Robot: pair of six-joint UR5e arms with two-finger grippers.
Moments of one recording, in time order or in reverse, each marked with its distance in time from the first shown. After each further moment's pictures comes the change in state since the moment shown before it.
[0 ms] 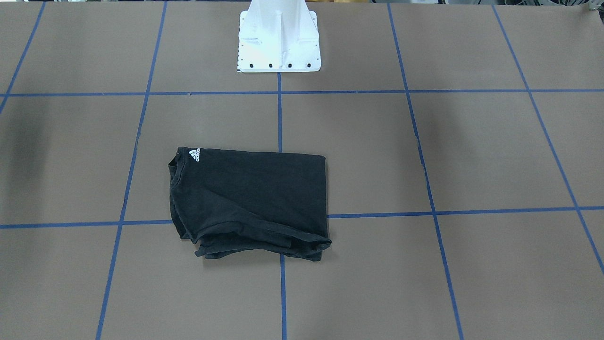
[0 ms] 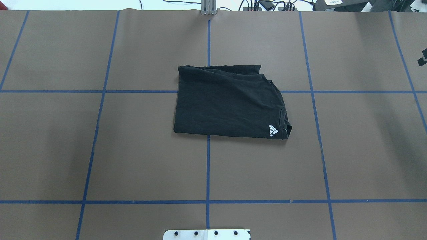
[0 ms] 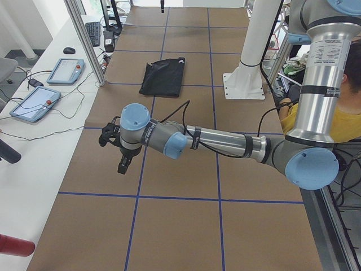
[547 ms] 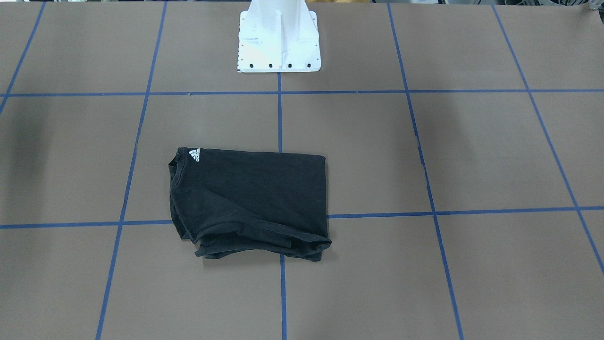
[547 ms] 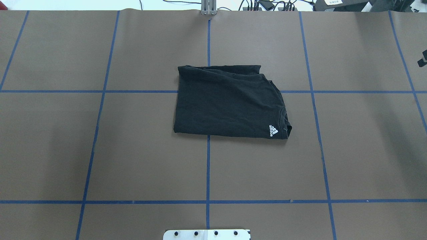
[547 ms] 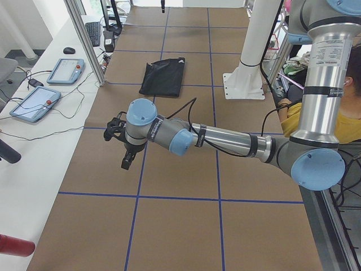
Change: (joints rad) left arm 0.001 0.023 -0.053 -0.005 -0.001 0.001; right arm 0.000 -0.015 0.004 0.001 0.014 0.001
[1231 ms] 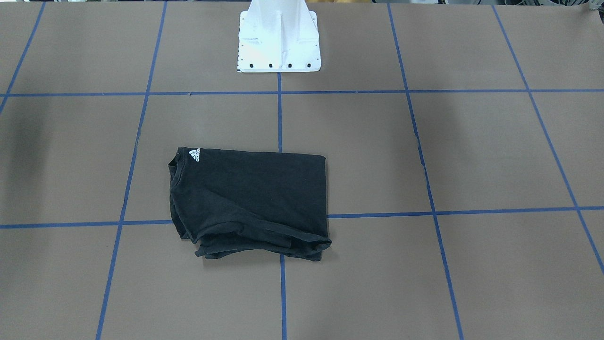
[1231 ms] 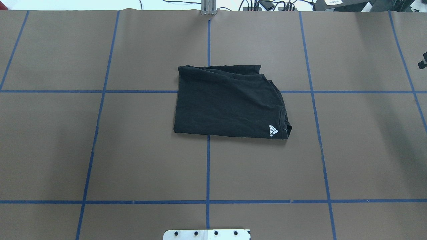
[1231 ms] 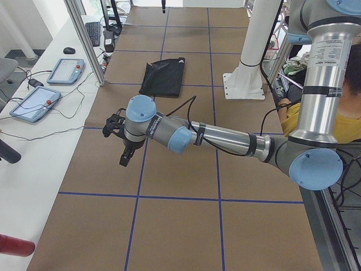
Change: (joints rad) left arm 0.003 -0.009 -0.003 -0.003 0.001 0.001; right arm 0.000 -0.017 0.007 0.010 0.006 -0.001
